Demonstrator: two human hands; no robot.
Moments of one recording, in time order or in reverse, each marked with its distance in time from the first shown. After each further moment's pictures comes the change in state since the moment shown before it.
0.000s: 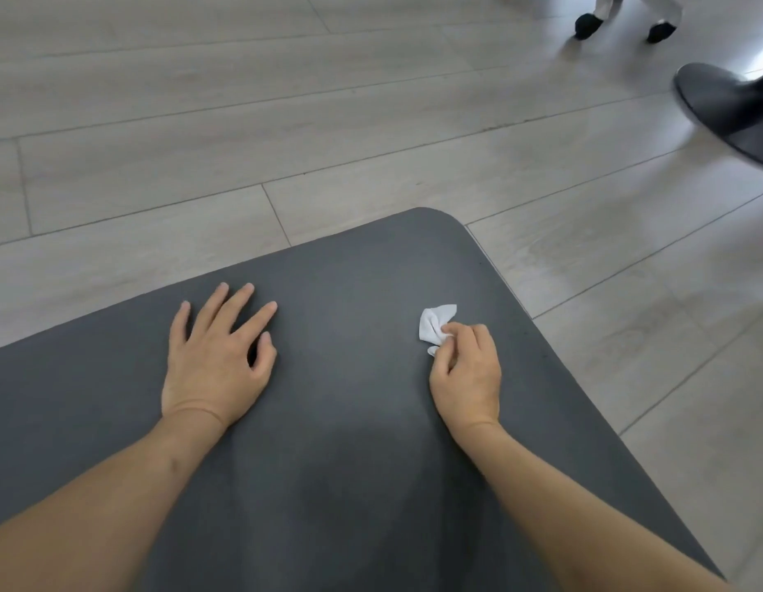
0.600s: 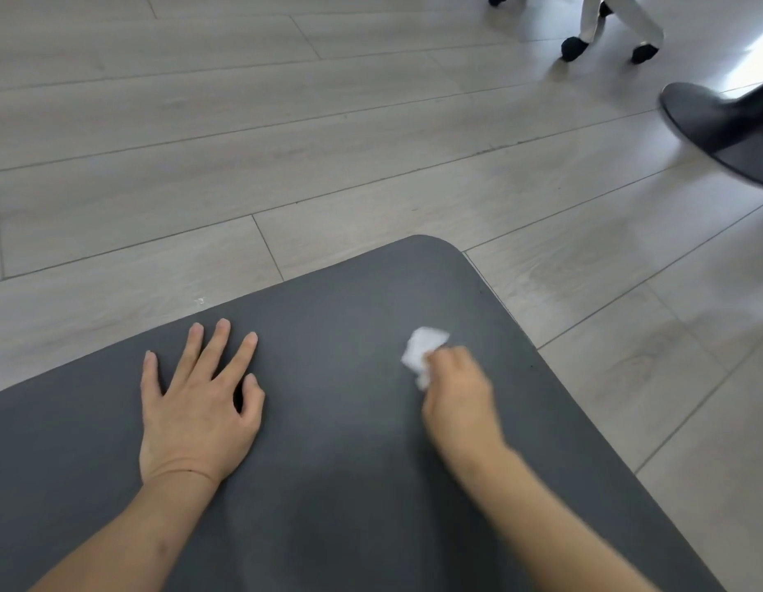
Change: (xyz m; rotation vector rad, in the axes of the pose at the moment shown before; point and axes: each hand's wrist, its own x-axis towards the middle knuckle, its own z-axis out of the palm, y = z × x) left_hand 0.000 -0.001 0.003 0.094 -0.097 -0.123; right_hand 0.019 -0.021 -0.001 -0.108 -0.176 -0.195
